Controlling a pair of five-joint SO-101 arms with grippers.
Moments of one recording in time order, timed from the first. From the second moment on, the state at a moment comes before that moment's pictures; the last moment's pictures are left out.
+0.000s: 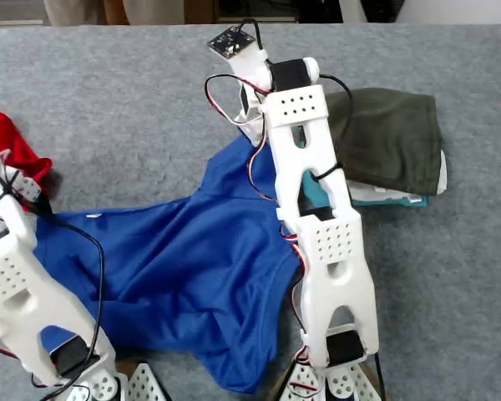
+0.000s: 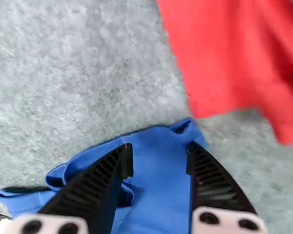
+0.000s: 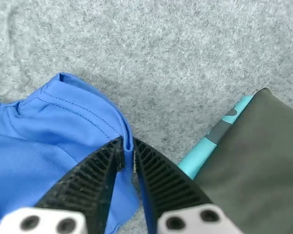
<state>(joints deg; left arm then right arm) -39.1 36.7 -21.7 93.8 21.1 -17.8 49.7 -65.7 99.5 17.0</state>
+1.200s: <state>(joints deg) -36.3 48.2 -36.1 100.2 23.3 -17.8 49.7 -65.7 98.8 18.8</state>
